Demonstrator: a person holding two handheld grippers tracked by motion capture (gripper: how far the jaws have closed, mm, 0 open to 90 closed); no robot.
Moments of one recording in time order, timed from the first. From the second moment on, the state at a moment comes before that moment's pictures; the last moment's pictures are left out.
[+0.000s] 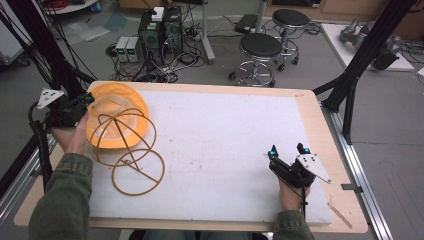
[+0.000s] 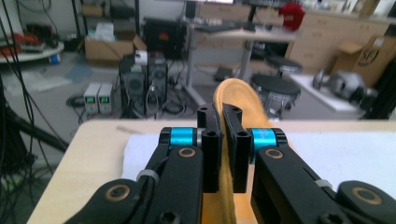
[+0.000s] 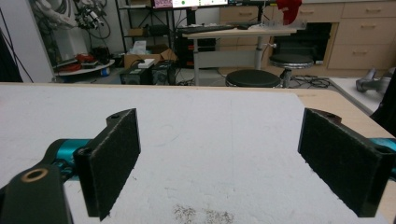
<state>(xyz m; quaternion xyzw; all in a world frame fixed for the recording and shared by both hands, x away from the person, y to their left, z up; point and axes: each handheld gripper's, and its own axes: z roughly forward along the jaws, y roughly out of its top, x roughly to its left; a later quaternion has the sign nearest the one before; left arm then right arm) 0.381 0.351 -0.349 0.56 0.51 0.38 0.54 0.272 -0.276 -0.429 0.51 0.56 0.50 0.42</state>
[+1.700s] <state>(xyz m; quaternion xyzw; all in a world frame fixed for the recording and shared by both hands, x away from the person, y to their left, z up) 0.303 0.327 -0.261 0.50 0.29 0.44 0.69 0.272 -0.277 -0.428 0.52 0.54 0.50 0.42</state>
